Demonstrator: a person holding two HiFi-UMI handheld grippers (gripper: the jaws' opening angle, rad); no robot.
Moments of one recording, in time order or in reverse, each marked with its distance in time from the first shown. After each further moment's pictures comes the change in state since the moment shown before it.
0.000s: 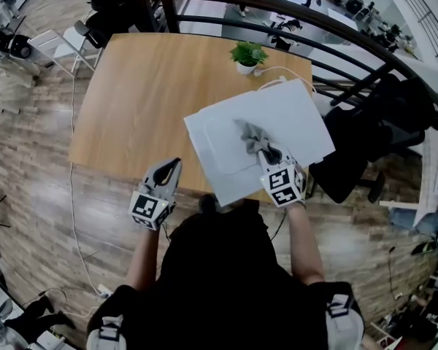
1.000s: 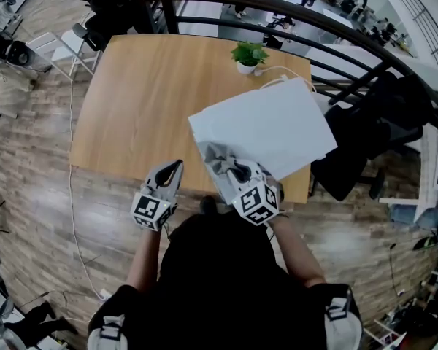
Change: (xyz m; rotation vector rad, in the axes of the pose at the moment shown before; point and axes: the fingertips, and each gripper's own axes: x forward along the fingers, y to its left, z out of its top) left arm -0.011 0.009 -0.007 0.017 -0.037 -0.034; right arm 0.000 0.125 0.054 -0.104 -0.047 0.177
